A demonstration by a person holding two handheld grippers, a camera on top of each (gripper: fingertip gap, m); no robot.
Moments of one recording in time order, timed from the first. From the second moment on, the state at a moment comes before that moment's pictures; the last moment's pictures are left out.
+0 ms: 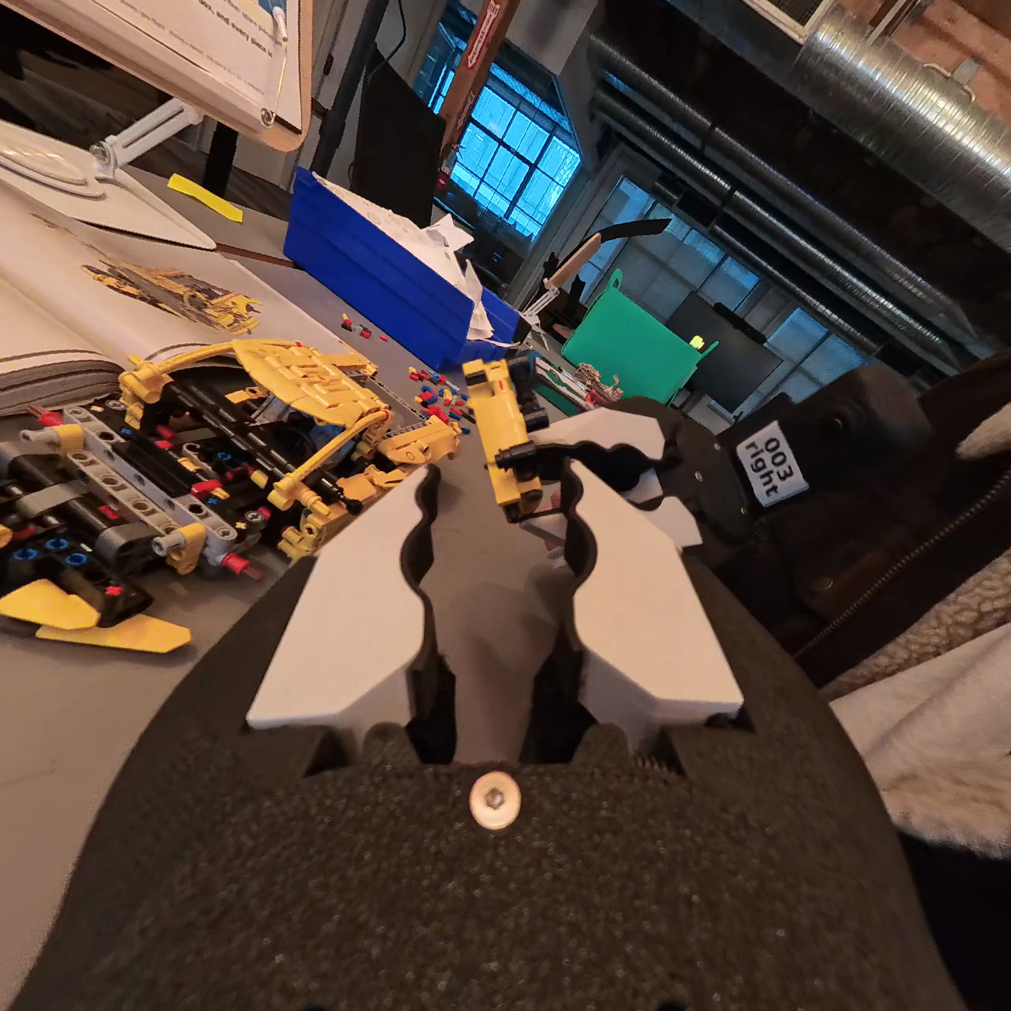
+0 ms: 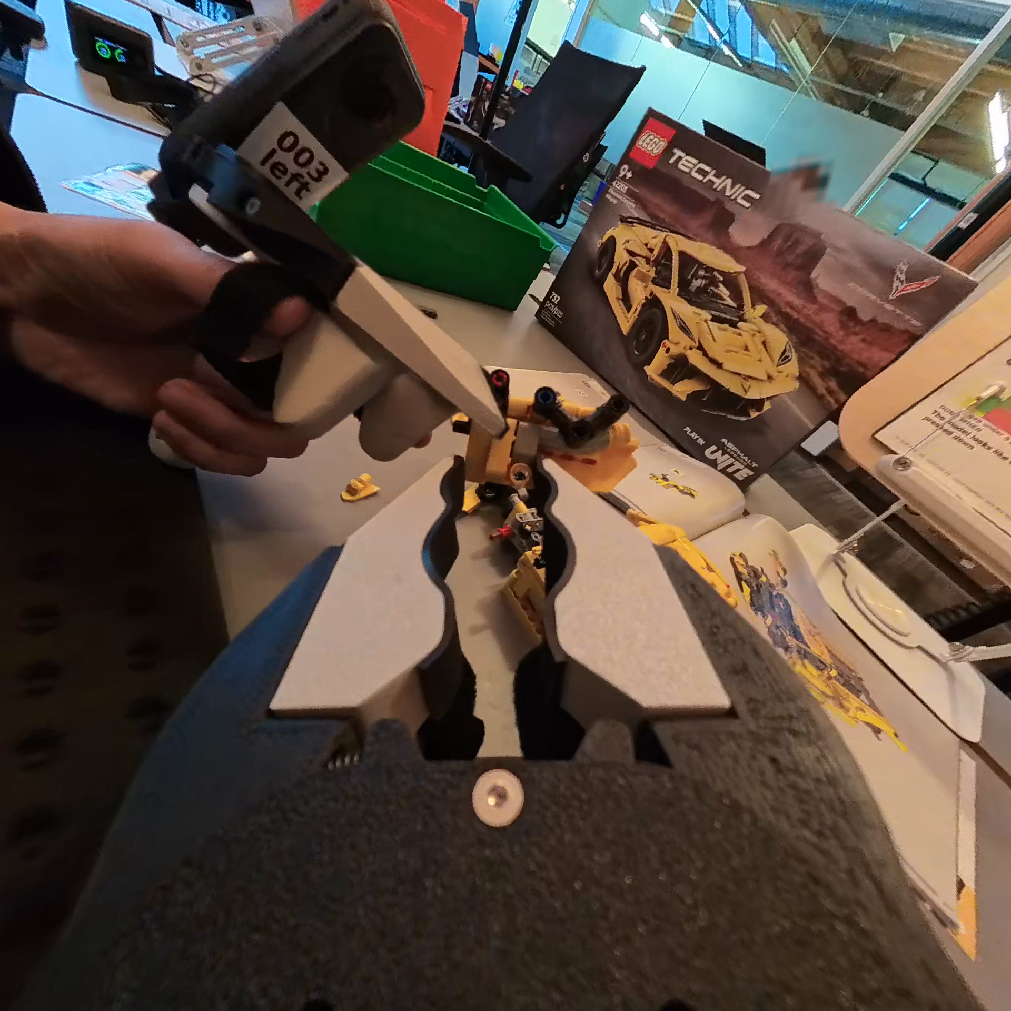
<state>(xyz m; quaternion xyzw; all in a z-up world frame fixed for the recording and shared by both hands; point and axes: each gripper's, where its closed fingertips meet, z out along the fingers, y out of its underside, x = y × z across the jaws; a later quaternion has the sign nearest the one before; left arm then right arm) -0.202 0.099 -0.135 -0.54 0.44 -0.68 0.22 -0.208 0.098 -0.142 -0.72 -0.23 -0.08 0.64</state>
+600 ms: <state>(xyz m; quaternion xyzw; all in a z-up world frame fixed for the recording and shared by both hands) -0.199 0.099 -0.133 -0.55 0.42 -0.70 0.20 -0.215 0.101 -0.154 -0.72 -0.28 -0.12 0.62</state>
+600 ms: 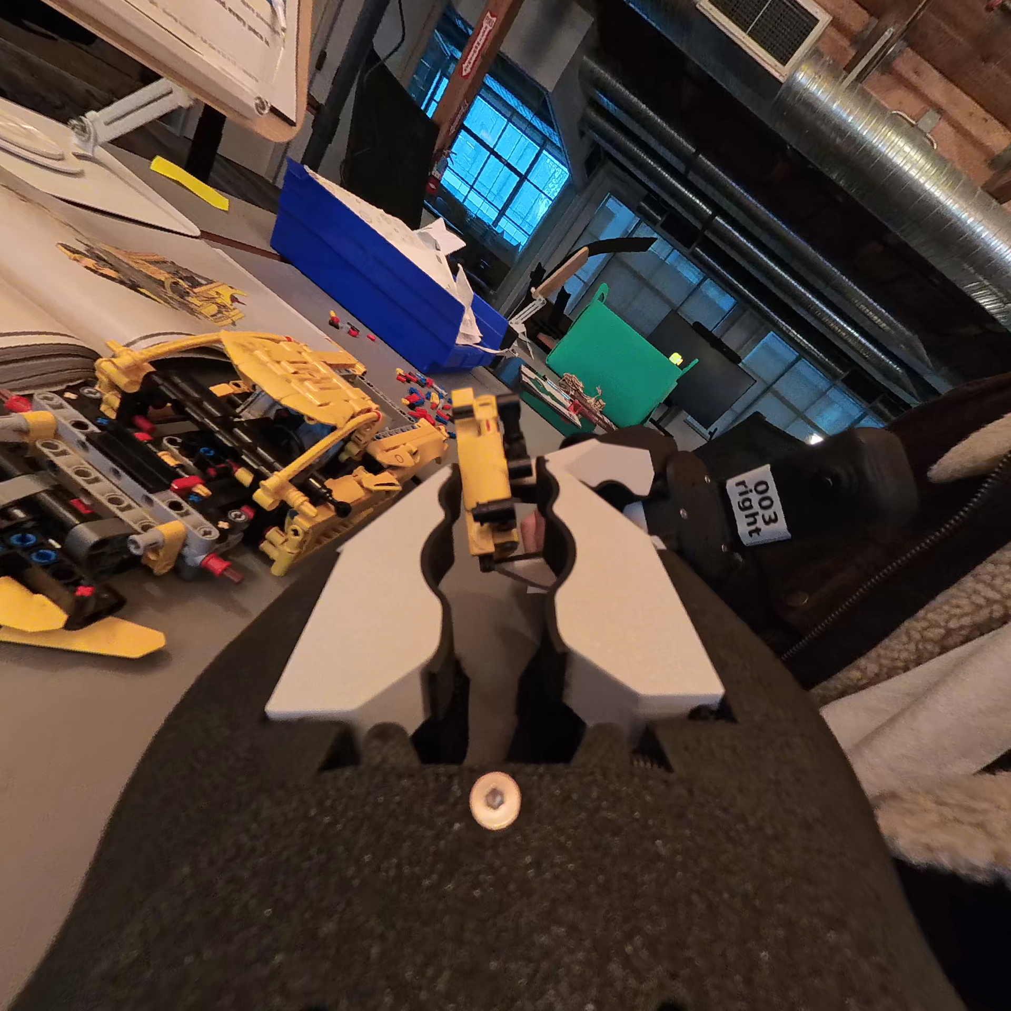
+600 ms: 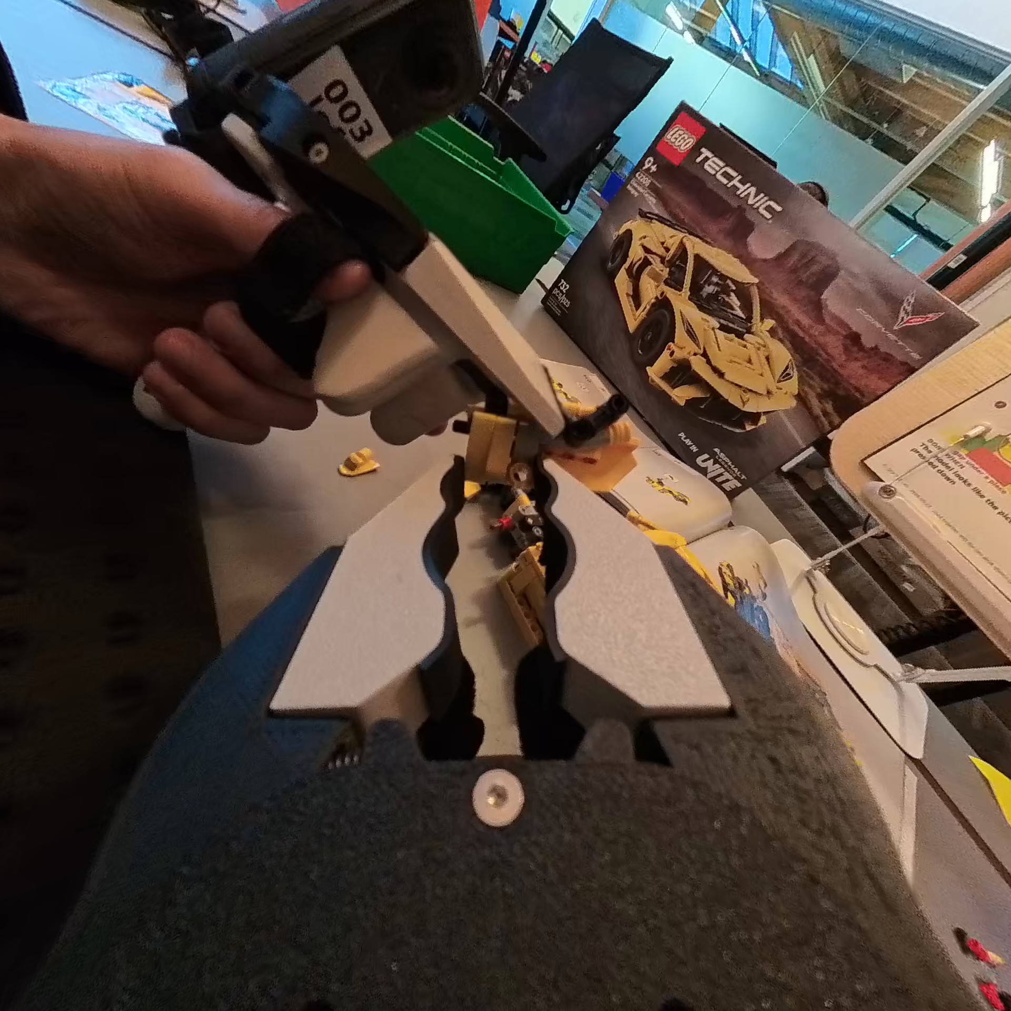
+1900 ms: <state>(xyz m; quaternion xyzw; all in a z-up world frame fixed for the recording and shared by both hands) -0.324 0.169 -0.164 -0.61 0.53 -0.45 0.39 -0.277 0.151 -0.246 -0.88 -0.28 0.10 0.37</state>
